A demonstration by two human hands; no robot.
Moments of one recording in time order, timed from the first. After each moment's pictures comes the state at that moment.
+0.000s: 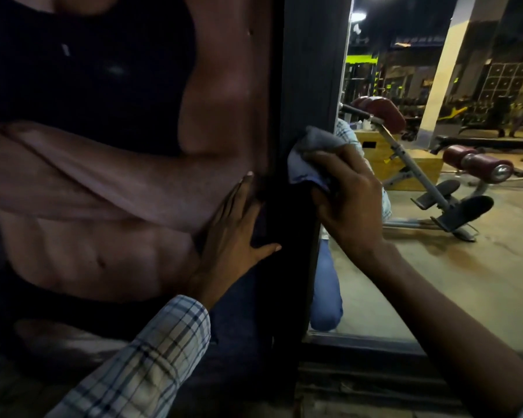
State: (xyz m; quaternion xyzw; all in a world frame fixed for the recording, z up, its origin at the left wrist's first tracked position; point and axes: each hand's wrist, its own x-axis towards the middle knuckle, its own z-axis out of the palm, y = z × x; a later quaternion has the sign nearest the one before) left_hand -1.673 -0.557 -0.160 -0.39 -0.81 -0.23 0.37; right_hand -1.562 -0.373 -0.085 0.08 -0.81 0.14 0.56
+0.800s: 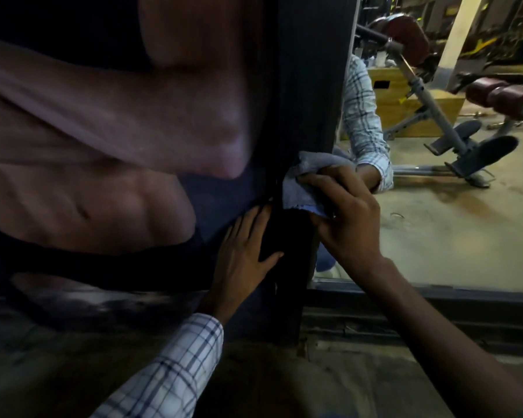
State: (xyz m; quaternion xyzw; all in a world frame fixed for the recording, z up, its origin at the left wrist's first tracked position) left_hand -1.658 -0.548 -0.311 -0.39 -0.83 -0.28 0.28; right_hand -1.560 -0.374 -0.222 0.07 -0.84 0.17 0.52
